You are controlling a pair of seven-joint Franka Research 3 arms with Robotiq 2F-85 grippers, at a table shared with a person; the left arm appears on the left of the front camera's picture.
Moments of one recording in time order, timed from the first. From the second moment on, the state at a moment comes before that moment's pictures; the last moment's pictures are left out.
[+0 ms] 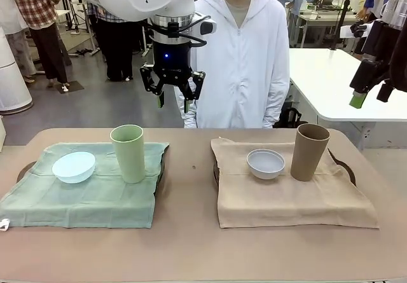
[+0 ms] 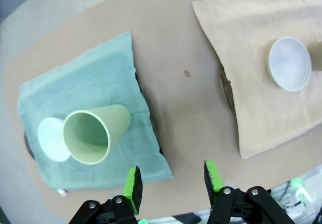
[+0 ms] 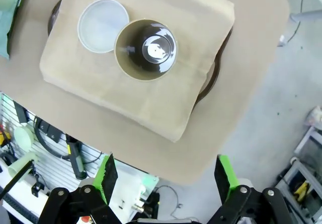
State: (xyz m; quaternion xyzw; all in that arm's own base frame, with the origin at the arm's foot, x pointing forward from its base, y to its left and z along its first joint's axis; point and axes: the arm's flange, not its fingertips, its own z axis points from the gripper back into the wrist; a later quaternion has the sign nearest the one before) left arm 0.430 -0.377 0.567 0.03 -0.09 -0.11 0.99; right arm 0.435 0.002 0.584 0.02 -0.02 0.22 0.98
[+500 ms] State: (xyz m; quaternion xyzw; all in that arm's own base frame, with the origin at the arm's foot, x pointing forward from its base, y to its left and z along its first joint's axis) left arm 0.430 -0.378 0.568 0.03 -0.09 -0.11 0.99; right arm 0.435 0.004 0.584 0.02 -0.02 0.22 0.98
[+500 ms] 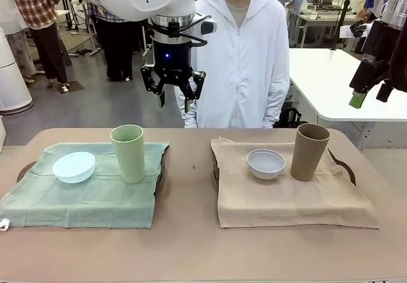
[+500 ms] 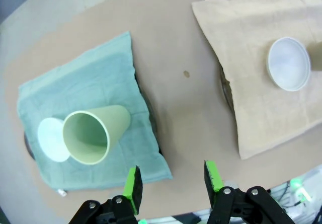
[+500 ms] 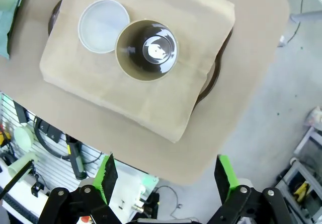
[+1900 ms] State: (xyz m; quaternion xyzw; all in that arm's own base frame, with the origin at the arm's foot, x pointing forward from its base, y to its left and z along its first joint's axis) left arm 0.418 -0.220 0.609 -0.20 -0.02 -0.17 0.97; right arm 0.382 -0.065 0.551 0.16 0.02 0.14 0.98
